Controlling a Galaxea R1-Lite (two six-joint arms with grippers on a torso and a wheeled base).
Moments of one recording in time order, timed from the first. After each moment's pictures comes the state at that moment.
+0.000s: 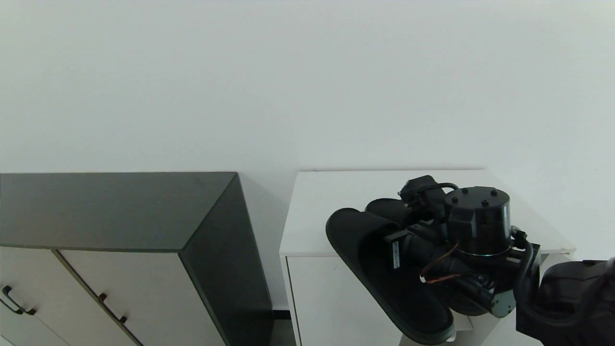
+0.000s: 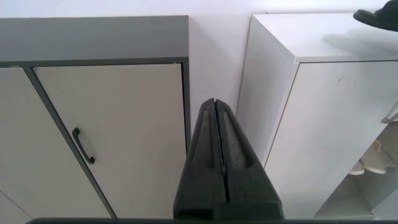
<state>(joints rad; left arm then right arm) 0.00 0.00 0.00 0.00 -0.02 0.00 0.77 1.76 -0.74 -0.75 -0.31 0.12</state>
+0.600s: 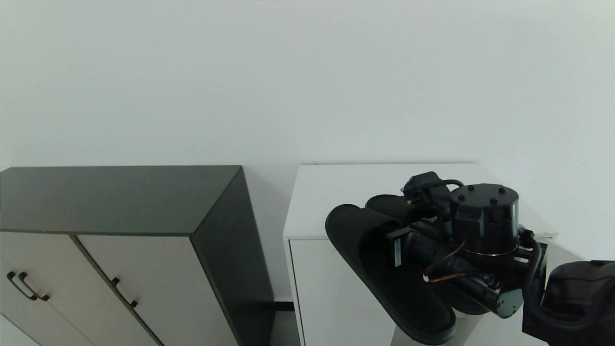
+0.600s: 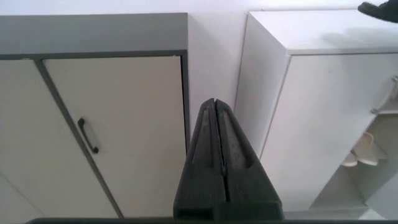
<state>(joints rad) 0.00 0.00 0.00 0.00 -0.02 0.00 0.77 1.75 -0.75 -0.75 -0.31 0.11</state>
